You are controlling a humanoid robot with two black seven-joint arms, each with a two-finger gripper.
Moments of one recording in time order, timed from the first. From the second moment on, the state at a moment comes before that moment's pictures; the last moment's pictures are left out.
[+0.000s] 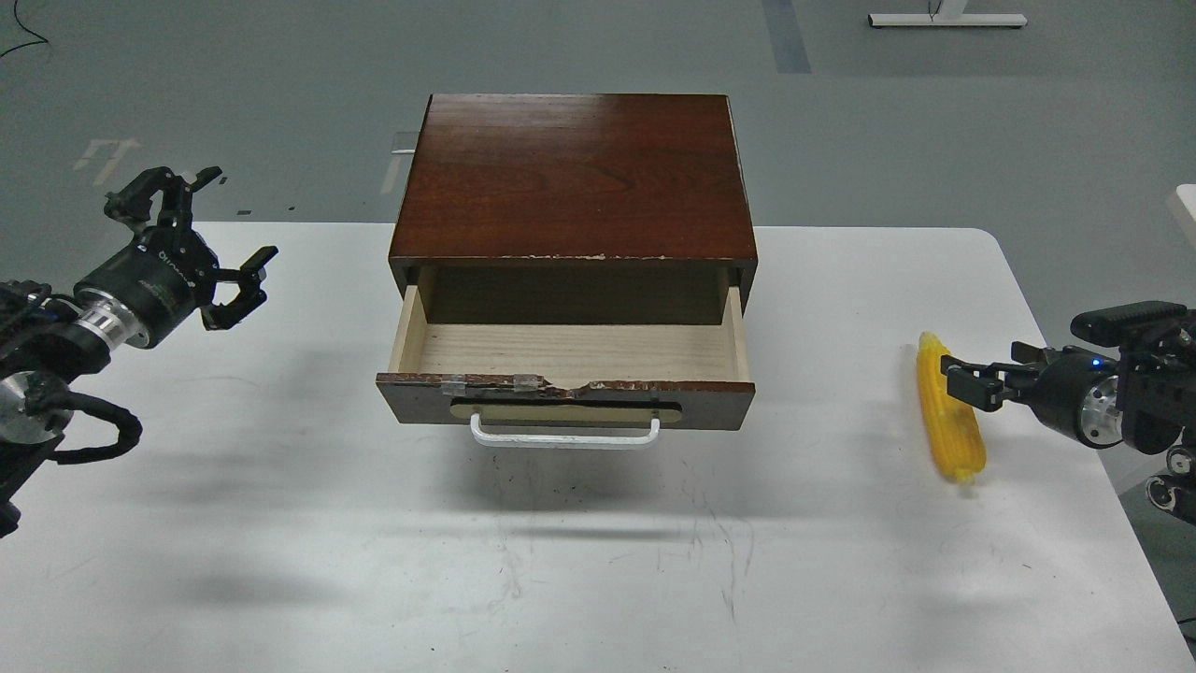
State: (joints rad) left arm -0.60 0.68 -0.68 -0.82 -0.01 -0.46 -0.21; right arm 0.83 -0.82 -0.08 1.03 -1.44 -0.14 0.13
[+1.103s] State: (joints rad) left arm -0.60 0.69 -0.69 -0.82 -0.01 -0.46 -0.21; right arm 1.26 -0.76 -0.08 1.08 -1.41 -0.27 0.17
